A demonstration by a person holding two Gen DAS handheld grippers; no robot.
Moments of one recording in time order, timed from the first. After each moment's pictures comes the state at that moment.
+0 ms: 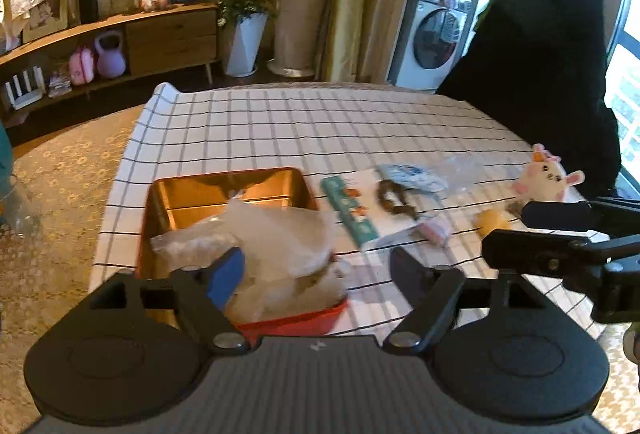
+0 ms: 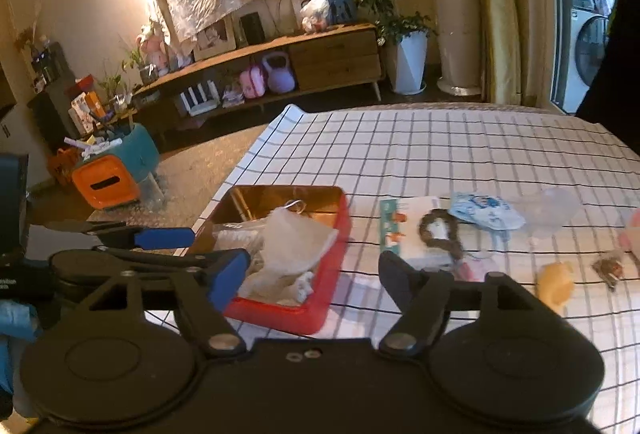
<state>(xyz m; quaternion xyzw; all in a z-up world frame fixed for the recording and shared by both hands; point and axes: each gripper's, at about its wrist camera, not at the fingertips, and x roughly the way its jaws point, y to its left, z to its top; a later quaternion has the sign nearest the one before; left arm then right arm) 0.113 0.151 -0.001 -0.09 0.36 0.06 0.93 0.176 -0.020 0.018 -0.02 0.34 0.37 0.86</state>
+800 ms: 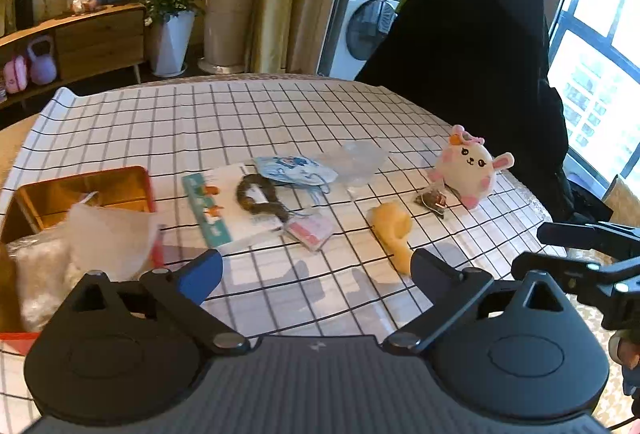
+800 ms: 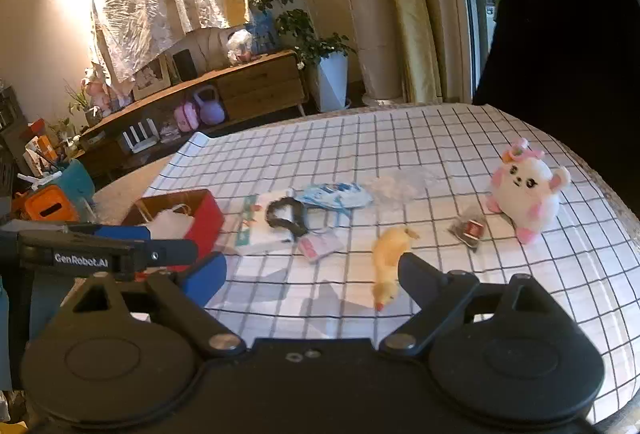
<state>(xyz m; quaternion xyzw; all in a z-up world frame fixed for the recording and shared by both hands) 0.167 0.042 -0.027 -0.10 0.36 -0.02 0.93 0.194 -0.175 -0.014 0.02 0.32 0.29 0.90</state>
